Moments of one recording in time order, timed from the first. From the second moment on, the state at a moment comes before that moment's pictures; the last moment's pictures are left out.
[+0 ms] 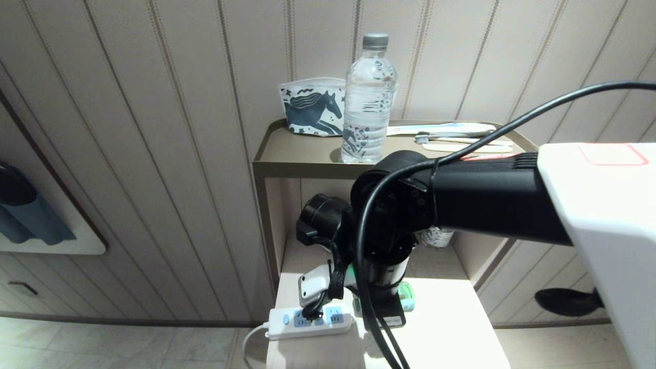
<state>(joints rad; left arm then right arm) -0.01 0.00 0.00 -0.07 -0.01 0.00 0.88 2.20 -1.94 1.16 -0.28 -0.76</state>
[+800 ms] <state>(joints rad) -0.01 0.00 0.00 -0.07 -0.01 0.00 0.91 2.33 -1.95 1.02 -0.29 -0.65</state>
